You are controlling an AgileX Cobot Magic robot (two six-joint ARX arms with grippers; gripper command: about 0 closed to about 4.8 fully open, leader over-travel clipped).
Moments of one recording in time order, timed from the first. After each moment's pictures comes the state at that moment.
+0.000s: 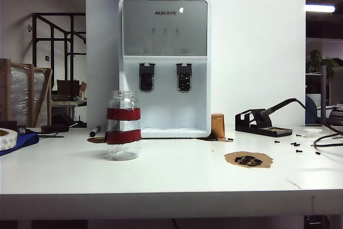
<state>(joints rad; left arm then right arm) 0.04 0.03 0.07 0.02 0.05 0.04 0.09 0.00 0.00 0.14 -0.63 0.38</state>
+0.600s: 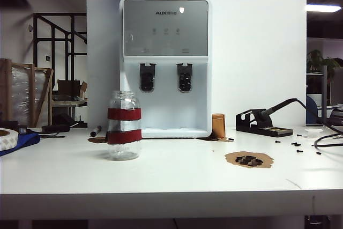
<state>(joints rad) -0.05 1.22 0.71 0.48 0.08 -0.12 0.09 0.06 0.25 0.02 -0.64 0.41</state>
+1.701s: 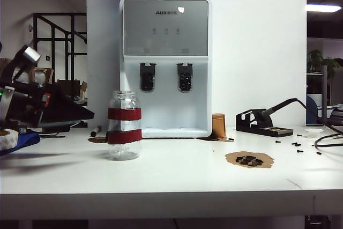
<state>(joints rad) 0.00 1.88 0.71 0.73 0.93 0.20 0.09 0.60 0.89 -0.54 -0.71 -0.06</state>
